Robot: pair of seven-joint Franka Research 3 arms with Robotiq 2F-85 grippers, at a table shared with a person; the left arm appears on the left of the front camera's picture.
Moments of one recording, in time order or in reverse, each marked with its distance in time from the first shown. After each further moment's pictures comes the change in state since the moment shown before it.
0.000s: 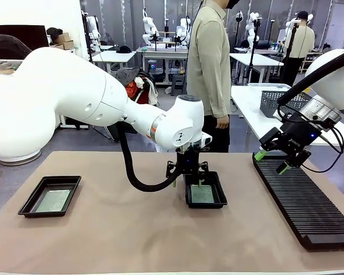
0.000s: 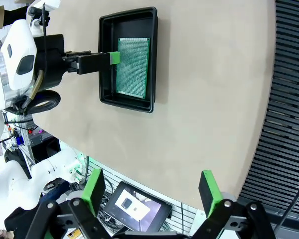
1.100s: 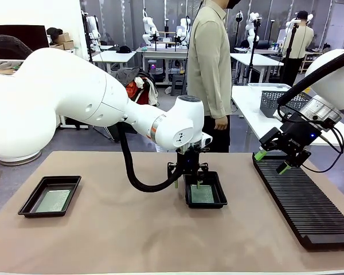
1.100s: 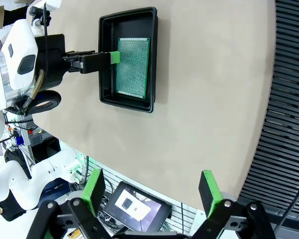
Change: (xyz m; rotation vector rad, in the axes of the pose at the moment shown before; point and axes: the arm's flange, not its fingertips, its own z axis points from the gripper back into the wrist) left arm 0.000 -0.001 -0.001 -0.001 0.001 0.000; right arm 0.000 0.000 0.000 0.000 0.000 0.000
